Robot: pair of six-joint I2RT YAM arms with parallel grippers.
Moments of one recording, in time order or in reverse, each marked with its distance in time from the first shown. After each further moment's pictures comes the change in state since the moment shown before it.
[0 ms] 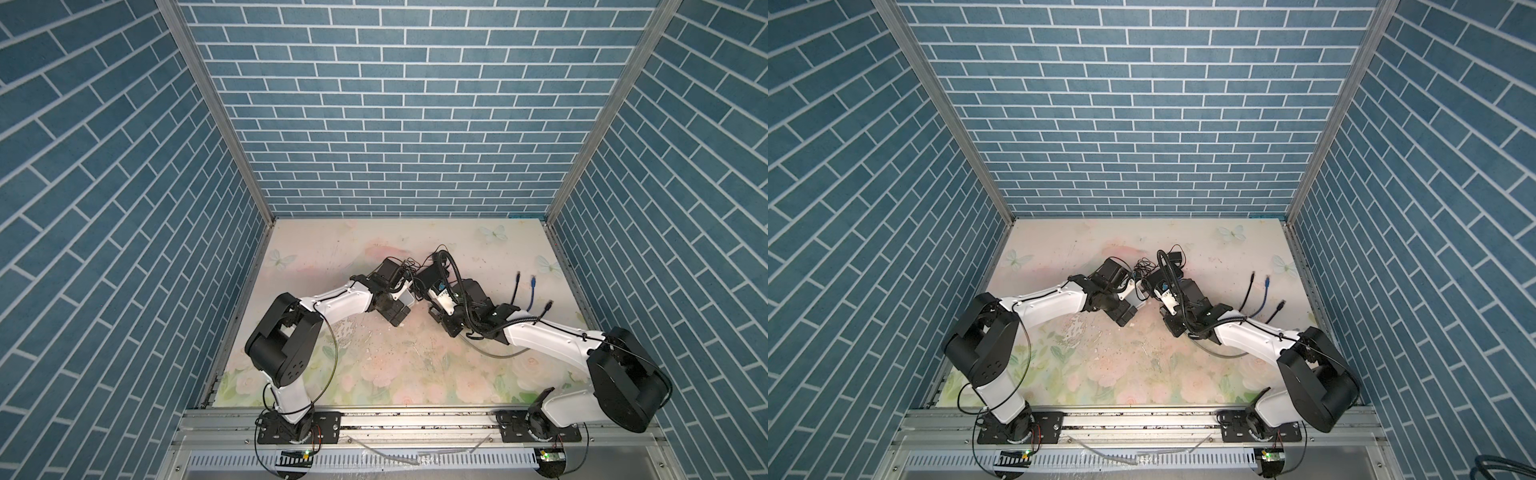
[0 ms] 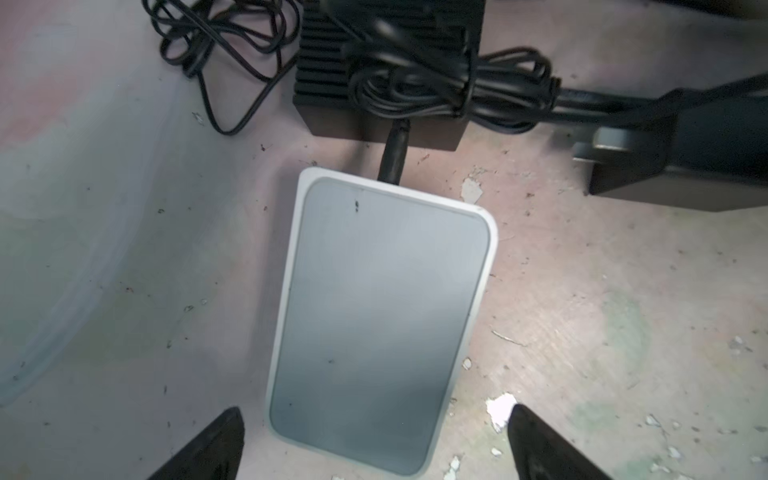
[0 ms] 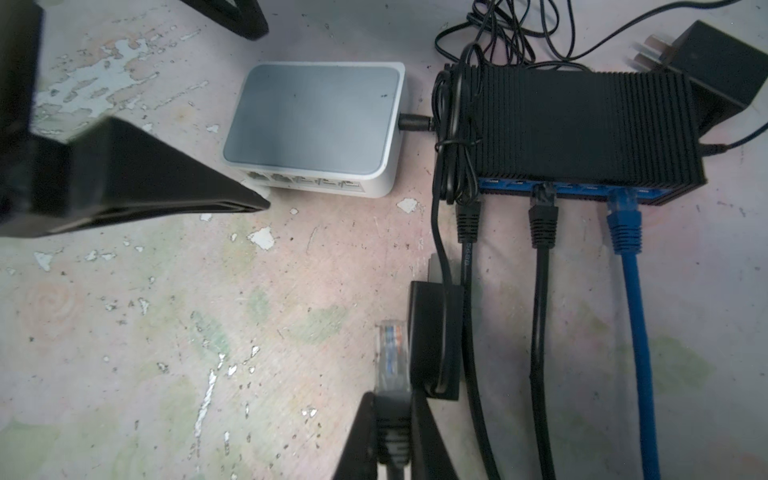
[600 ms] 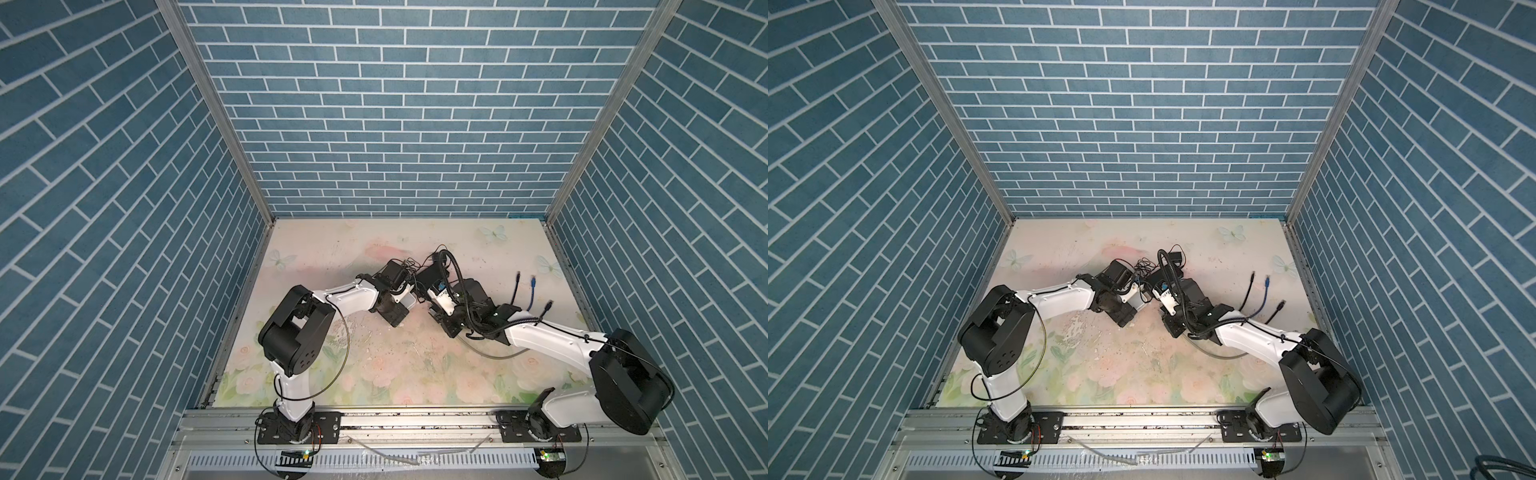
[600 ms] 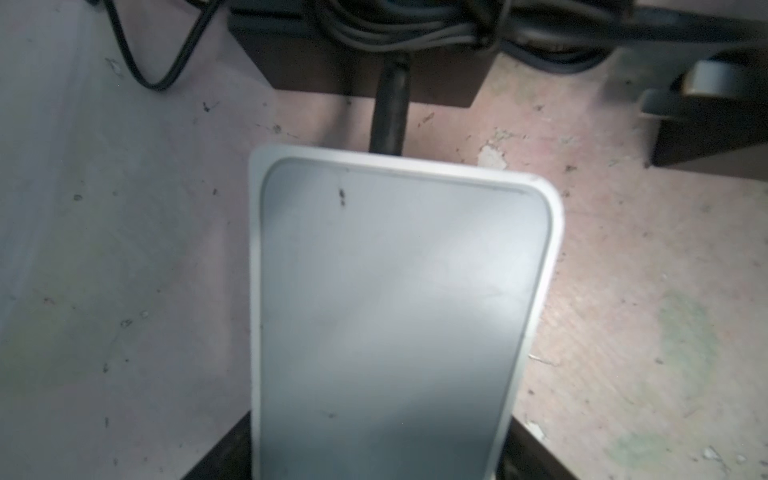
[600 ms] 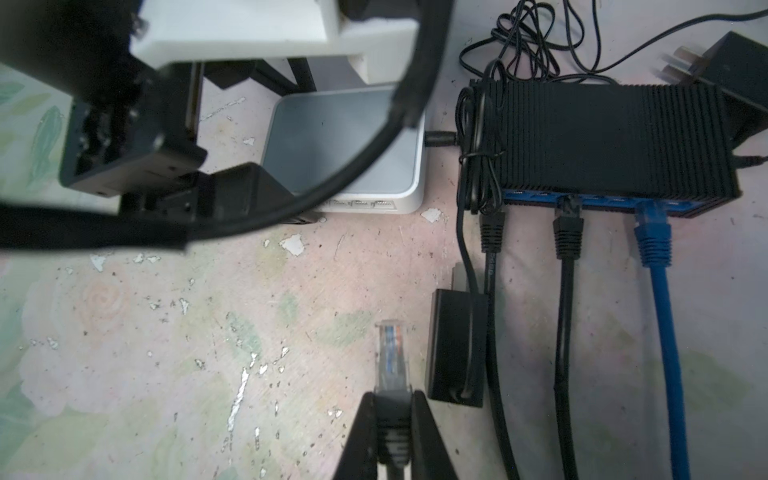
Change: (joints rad) left arm 0.000 0.074 0.024 -0.008 0.016 -0.008; right arm 0.000 -0.003 -0.001 0.016 -0.053 0.018
